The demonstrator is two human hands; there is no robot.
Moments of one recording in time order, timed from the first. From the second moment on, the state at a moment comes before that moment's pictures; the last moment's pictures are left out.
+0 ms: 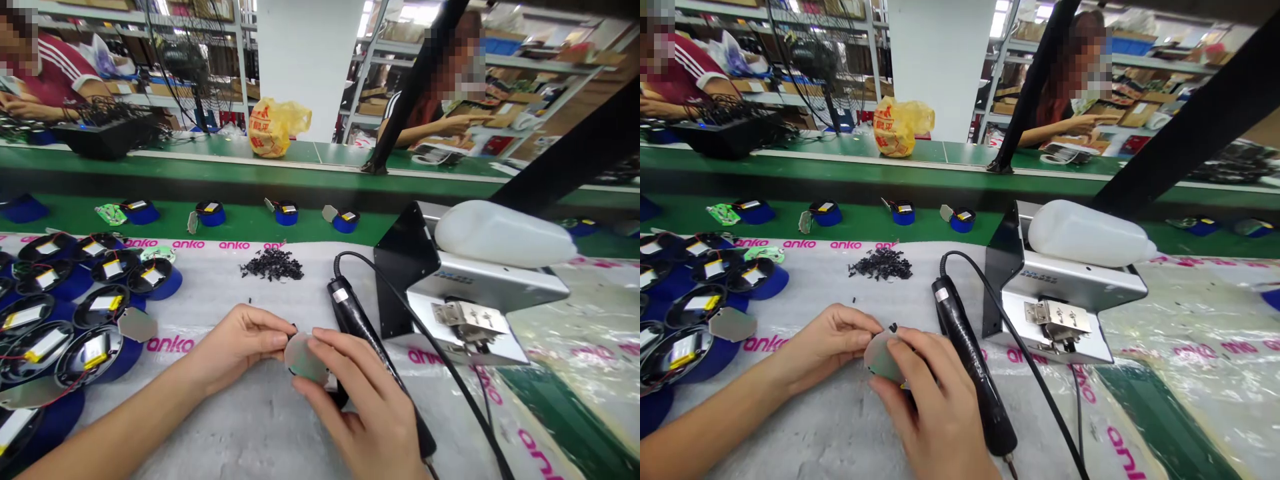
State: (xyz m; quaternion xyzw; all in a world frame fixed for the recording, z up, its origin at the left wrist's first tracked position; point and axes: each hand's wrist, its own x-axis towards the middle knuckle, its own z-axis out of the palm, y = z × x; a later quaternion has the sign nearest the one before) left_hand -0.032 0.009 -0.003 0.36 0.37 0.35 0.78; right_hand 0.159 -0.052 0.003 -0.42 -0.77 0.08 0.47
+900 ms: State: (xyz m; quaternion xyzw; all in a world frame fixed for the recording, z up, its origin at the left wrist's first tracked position) left_hand -0.033 0.003 0.009 0.46 0.41 0.35 0.71; right_hand 0.163 -0.061 0.008 -0.43 -0.82 -0.01 0.37
